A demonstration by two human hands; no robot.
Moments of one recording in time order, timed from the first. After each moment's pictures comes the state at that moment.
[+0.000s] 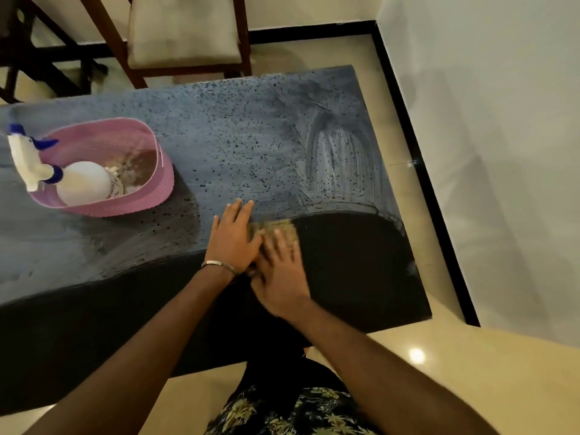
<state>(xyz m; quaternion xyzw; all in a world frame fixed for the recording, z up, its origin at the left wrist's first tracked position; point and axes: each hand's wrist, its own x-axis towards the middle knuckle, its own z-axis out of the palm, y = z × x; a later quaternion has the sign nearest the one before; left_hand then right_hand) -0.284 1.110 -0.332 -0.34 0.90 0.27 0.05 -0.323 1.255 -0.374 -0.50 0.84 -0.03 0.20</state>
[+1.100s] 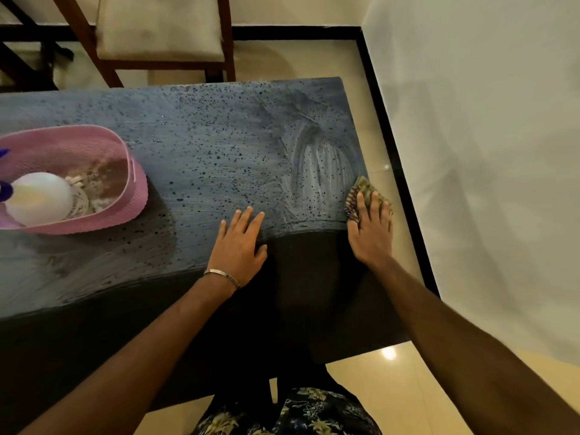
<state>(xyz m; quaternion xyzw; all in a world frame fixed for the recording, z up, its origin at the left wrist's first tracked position) -0.328 1.114 -0.346 -0.26 0.93 0.23 0.10 -0.544 1.320 -0.378 -0.22 0.95 -0.04 0.21</state>
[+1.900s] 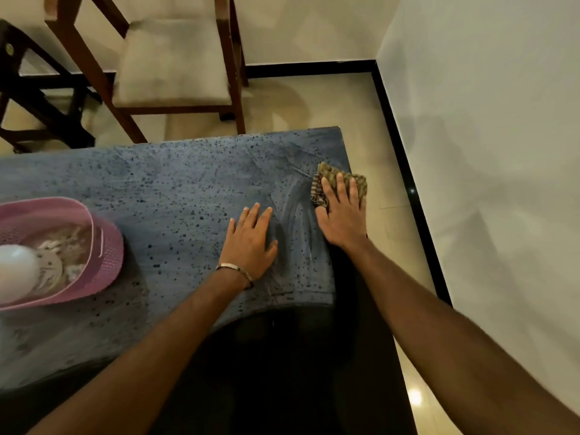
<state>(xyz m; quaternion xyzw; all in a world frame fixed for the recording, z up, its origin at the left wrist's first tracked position) -0.478 1.066 -0.346 -0.30 0.93 0.22 0.08 -0.669 1.181 -0.385 -0.33 0.92 -0.05 0.20</state>
